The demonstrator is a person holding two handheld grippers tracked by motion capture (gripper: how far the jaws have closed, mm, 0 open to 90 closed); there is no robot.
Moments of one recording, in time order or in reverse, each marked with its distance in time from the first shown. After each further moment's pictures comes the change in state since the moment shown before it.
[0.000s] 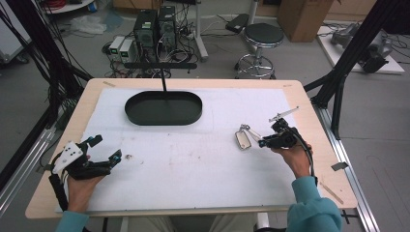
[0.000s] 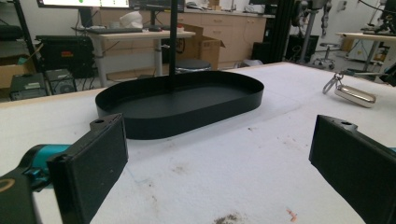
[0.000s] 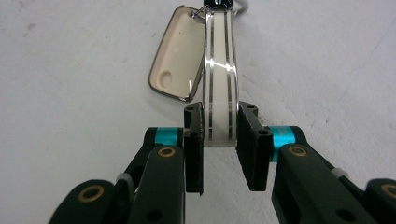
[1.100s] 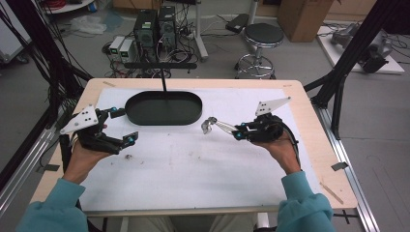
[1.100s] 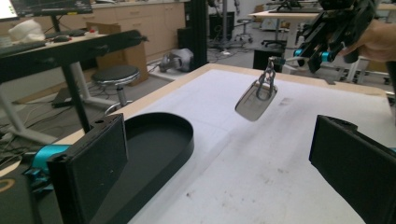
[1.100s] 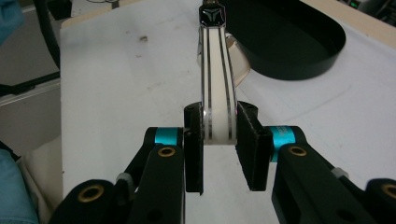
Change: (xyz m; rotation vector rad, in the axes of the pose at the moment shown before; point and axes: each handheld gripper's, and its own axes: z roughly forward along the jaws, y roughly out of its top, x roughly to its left) left arm -0.021 0.107 0.059 0.072 -0.361 0.130; right arm 0.063 0.051 -0.024 -0.324 0.311 -0.328
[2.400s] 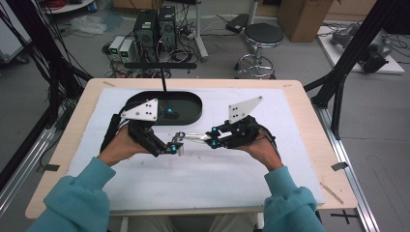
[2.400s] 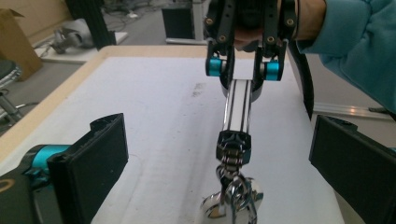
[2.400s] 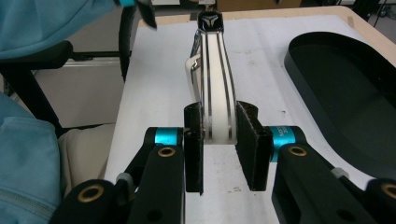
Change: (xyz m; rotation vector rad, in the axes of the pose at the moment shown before) left arm -0.050 0.046 0.104 0.210 -0.400 0.135; right arm 0.041 0.044 0.043 -0.029 0.240 -0.279
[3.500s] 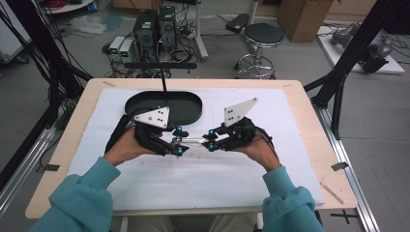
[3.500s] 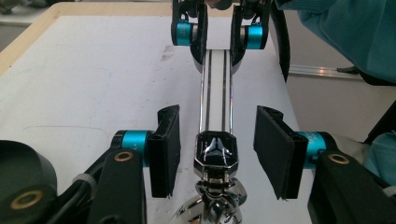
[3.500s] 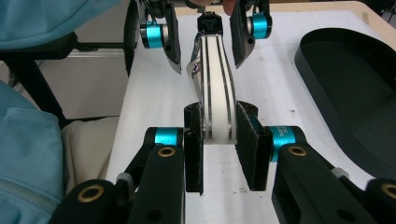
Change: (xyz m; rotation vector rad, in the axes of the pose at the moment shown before) left arm -0.002 -0.002 0.013 0.154 -0.107 0.001; right arm 0.002 0.001 0.009 0.030 0.020 -0.021
